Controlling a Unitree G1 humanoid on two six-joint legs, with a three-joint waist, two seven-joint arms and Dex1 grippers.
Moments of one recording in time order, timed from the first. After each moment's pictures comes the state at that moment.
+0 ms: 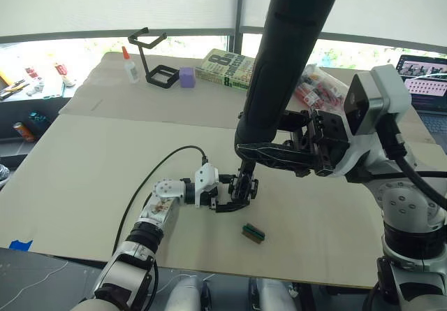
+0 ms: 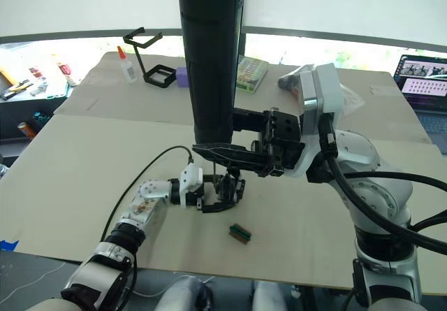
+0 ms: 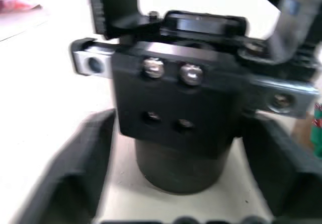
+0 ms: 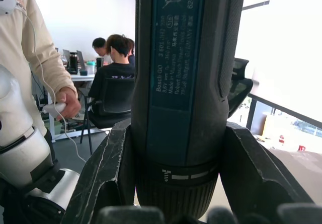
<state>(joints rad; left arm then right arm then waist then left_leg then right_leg) -0.53 0.24 -0.21 0.58 -0.20 -0.23 -1.21 -0.59 -0.60 -0.05 -0.54 1.05 0.58 0.83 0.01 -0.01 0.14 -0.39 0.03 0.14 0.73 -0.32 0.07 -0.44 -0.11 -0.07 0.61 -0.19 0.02</state>
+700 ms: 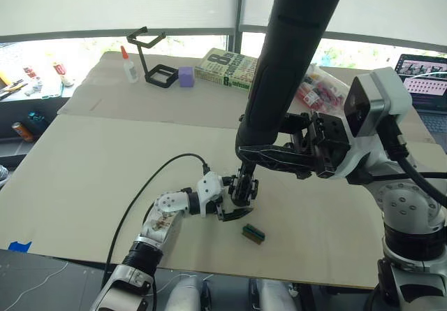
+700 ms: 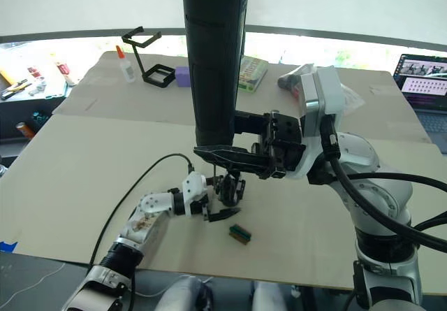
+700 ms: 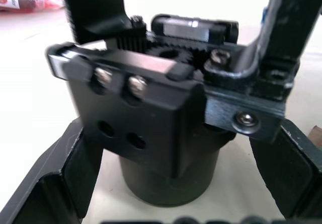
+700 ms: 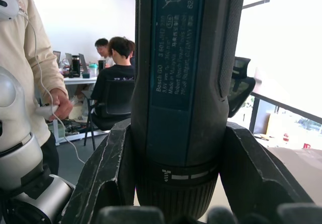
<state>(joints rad) -0.36 0.23 -0.24 0.29 -0.14 -0.12 -1.00 -0.58 -0.60 -0.05 -0.54 1.06 0.58 0.85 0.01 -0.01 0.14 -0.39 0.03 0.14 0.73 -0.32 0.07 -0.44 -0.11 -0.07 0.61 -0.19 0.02</state>
